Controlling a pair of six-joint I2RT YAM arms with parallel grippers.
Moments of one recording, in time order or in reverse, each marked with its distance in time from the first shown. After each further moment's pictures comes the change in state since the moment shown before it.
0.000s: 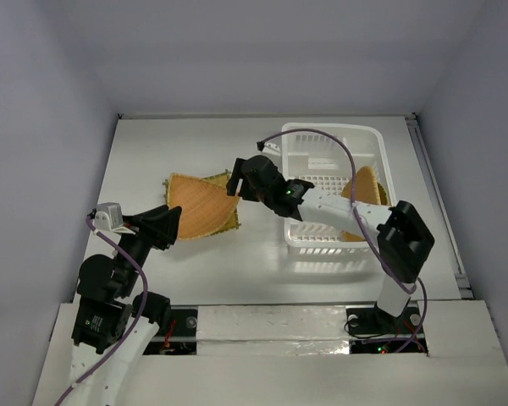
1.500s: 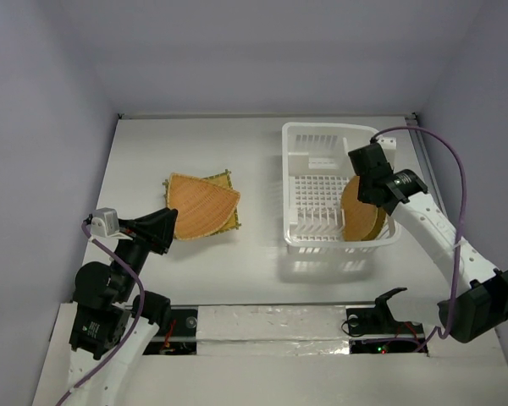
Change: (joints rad) left arm -0.021 -0.045 0.000 -0.007 -0.003 -0.006; right arm -0.505 -0.567 -0.188 -0.760 0.270 -0.417
